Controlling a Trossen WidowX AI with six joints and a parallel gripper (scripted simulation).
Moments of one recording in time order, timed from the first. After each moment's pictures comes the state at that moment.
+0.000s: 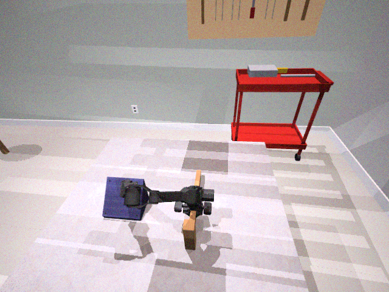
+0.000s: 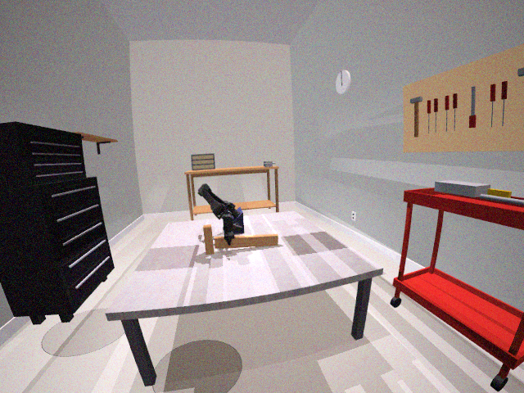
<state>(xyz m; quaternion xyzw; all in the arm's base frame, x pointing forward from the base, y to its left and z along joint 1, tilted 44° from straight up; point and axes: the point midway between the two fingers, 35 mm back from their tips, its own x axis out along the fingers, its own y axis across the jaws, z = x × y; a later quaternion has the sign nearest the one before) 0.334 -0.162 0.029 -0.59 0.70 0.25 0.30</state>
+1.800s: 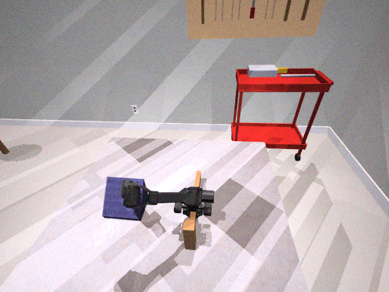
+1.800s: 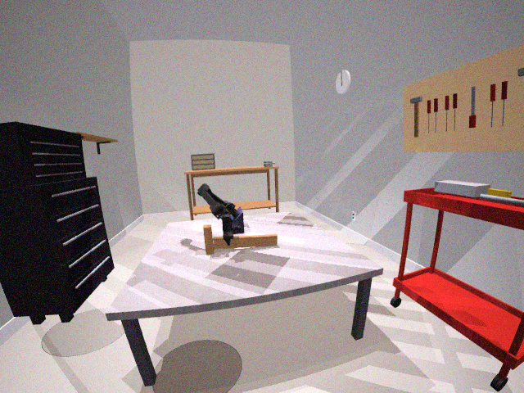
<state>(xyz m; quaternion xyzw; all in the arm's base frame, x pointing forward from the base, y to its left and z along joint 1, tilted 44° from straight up) 0.333 -0.166 0.033 -0.59 0.70 0.25 0.30</state>
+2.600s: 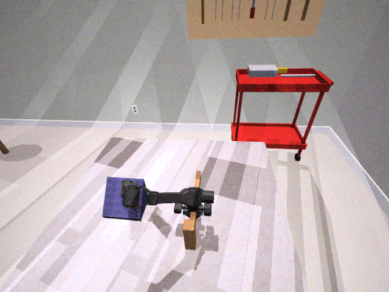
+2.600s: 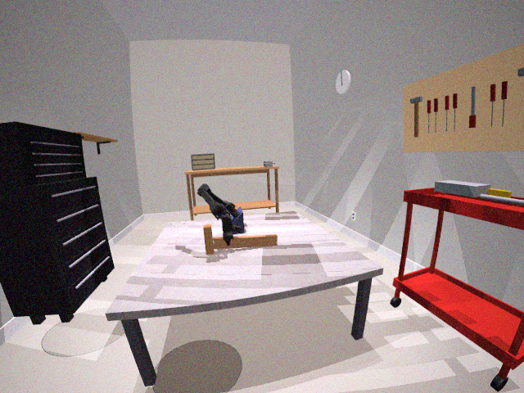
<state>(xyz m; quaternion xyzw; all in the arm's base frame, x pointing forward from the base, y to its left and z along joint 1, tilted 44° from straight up) 0.334 -0.167 0.033 -0.59 0.70 0.25 0.31</state>
